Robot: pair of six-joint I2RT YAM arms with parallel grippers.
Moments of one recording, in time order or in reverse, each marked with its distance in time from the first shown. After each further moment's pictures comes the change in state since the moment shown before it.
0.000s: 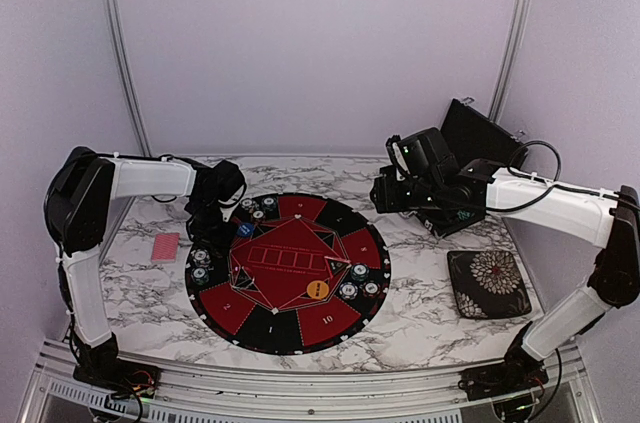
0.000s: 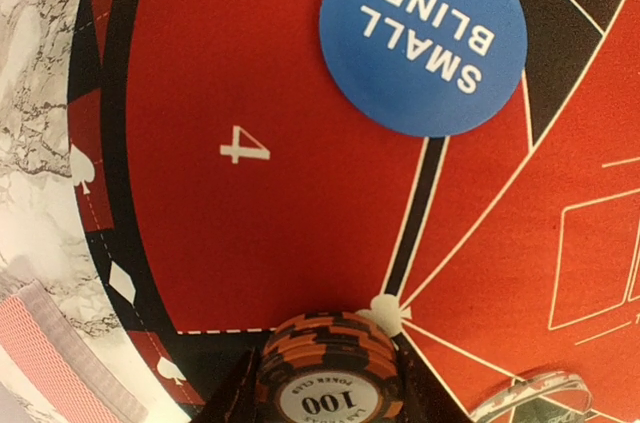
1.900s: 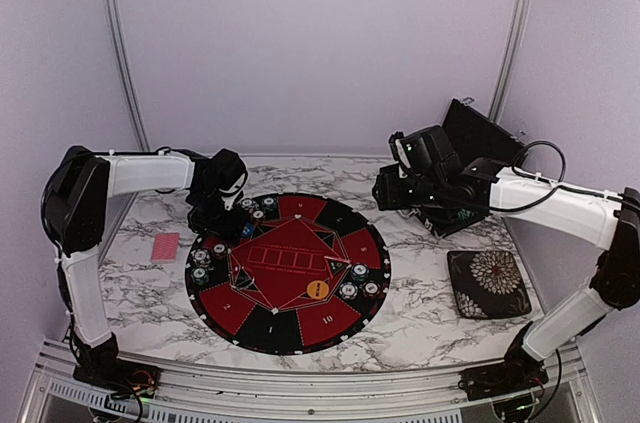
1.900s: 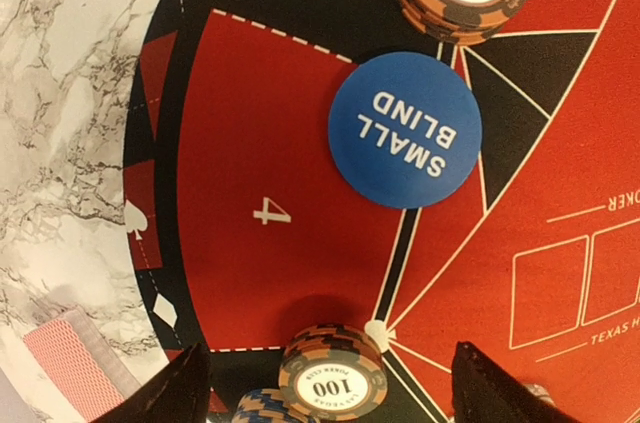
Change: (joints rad) left arm 0.003 -0.008 0.060 0.013 -0.018 0.008; right arm 0.000 -0.016 0.002 0.000 0.019 0.001
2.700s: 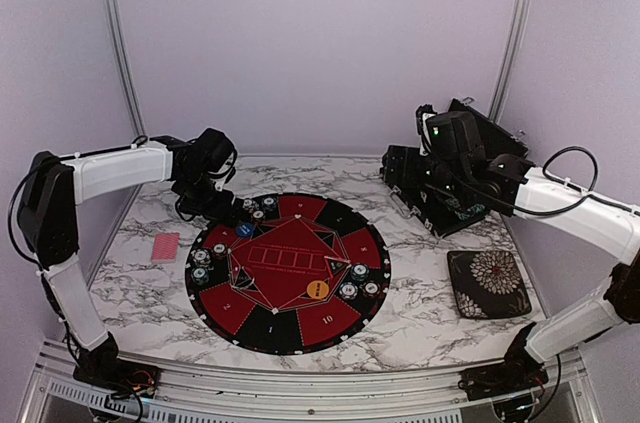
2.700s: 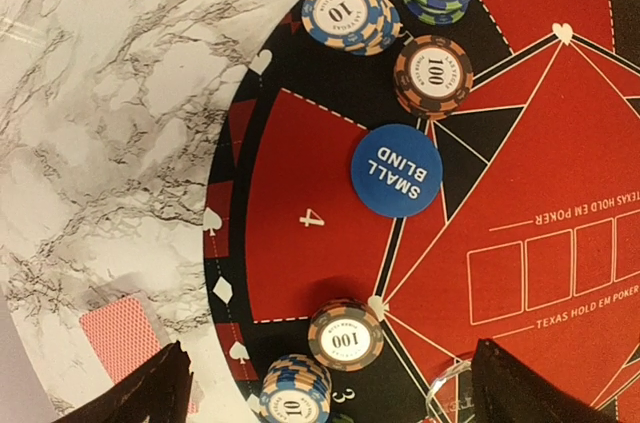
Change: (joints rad) left arm 0.000 -0.164 -0.020 0.021 -0.030 -0.026; right arm -0.001 -0.126 -0.006 0.084 0.156 0.014
